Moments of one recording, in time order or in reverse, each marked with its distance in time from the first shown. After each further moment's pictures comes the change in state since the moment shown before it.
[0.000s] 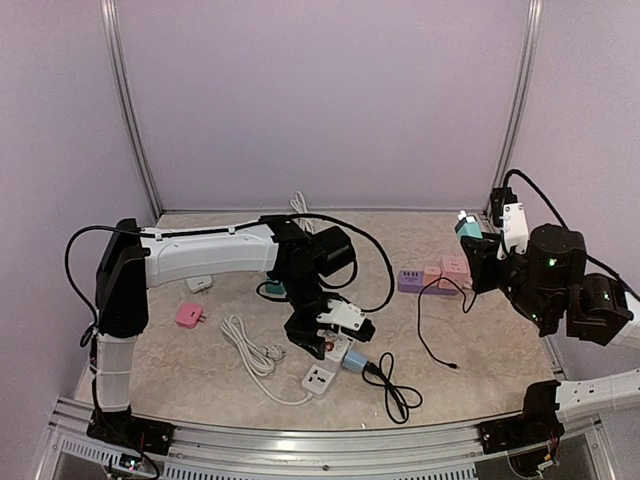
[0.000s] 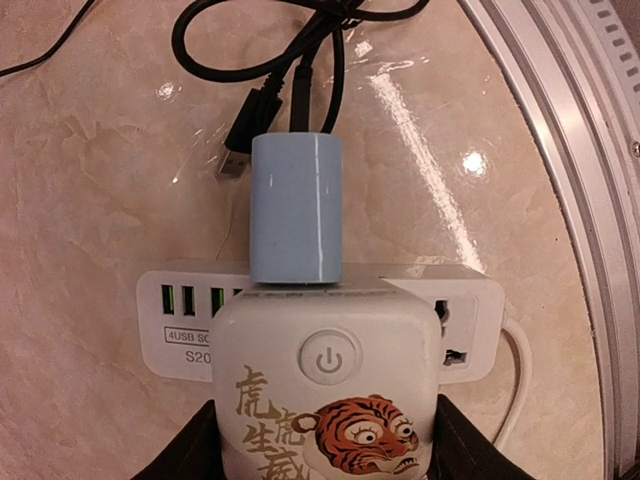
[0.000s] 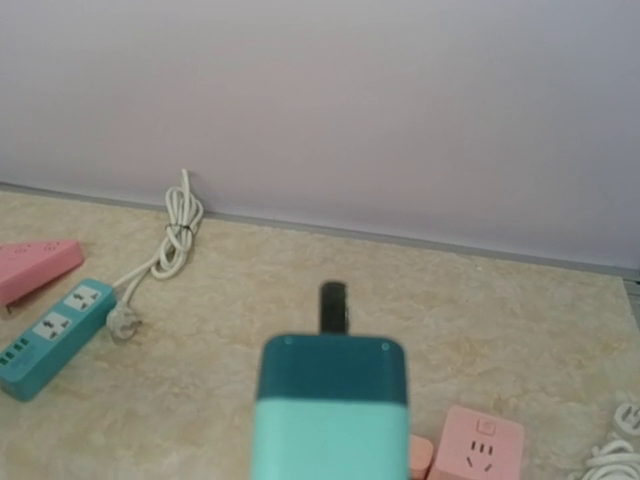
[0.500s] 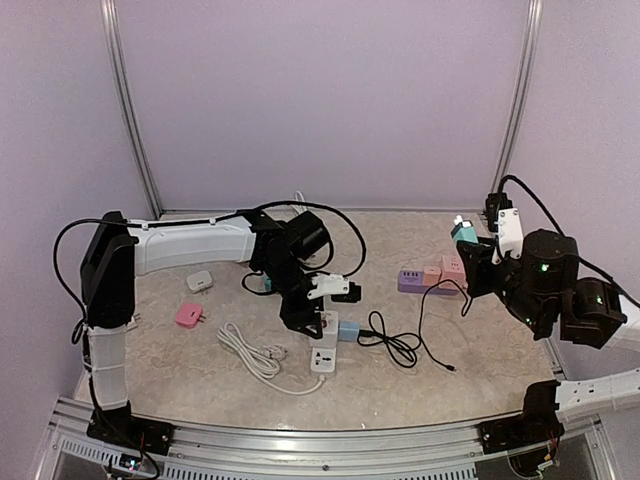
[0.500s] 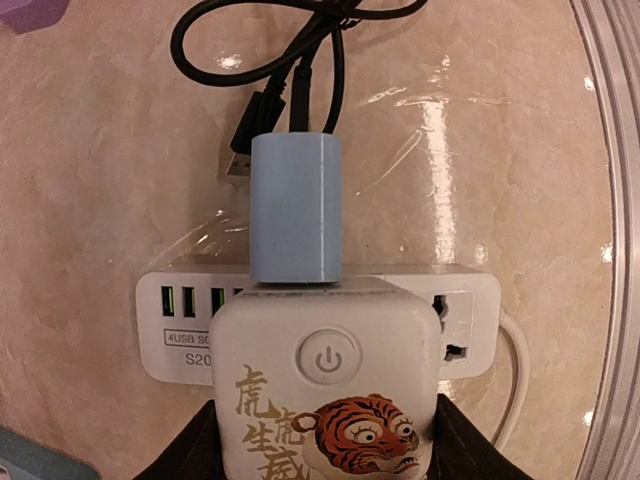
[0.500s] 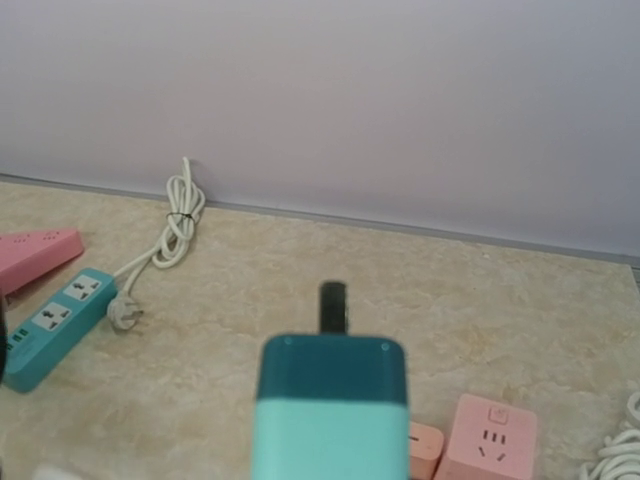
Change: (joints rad) left arm 0.117 -0.064 -0.129 0.180 0.018 -0.309; right arm -0.002 0.006 -0.038 0.032 -0.005 0.016
